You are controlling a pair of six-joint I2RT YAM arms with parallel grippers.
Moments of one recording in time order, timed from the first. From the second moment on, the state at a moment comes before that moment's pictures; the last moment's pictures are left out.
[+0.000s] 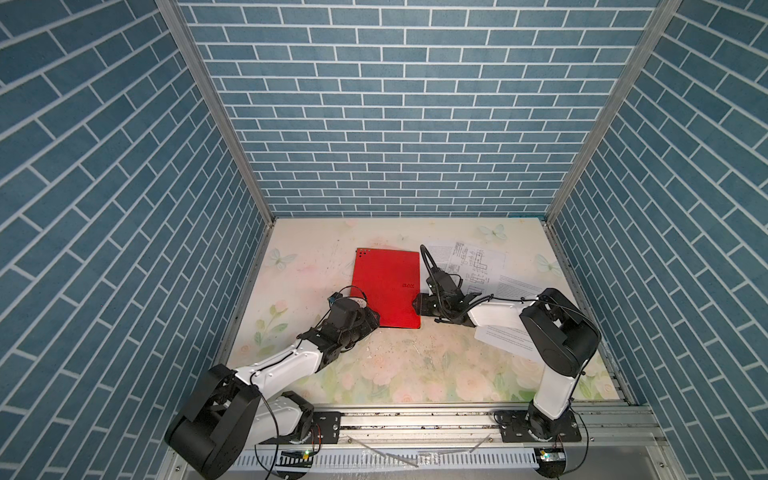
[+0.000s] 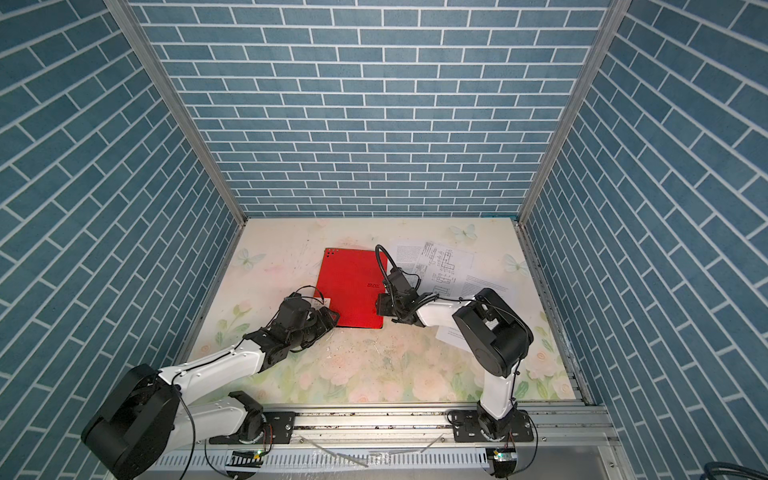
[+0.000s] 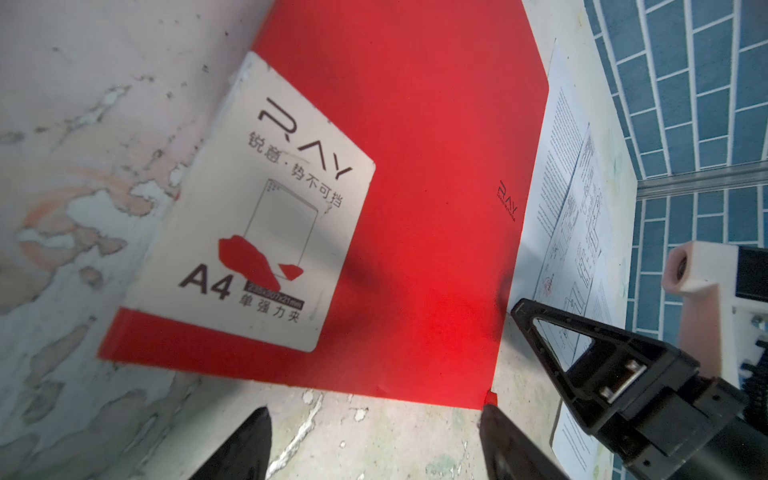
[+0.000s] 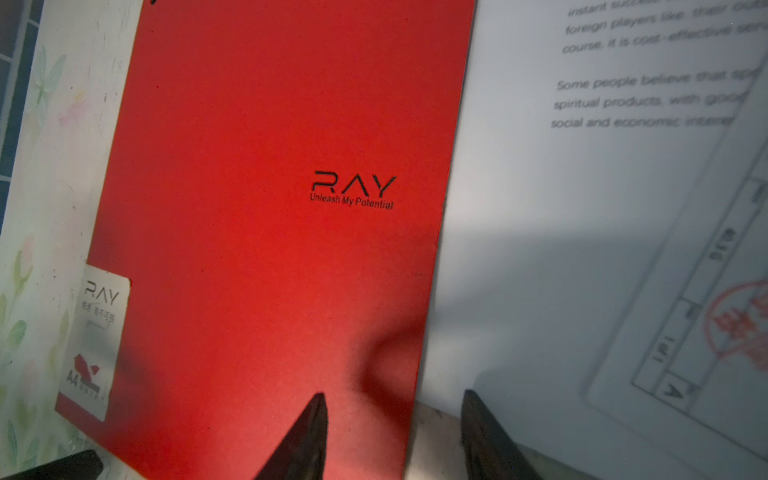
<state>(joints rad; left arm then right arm) -0.54 1.20 0.39 0.04 0.05 -1.07 0.76 1.82 0.94 0.04 -0.04 0.67</state>
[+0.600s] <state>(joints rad) -0.54 1.24 0.31 0.21 0.03 -1.17 0.76 1.83 0.94 0.04 -0.03 0.67</state>
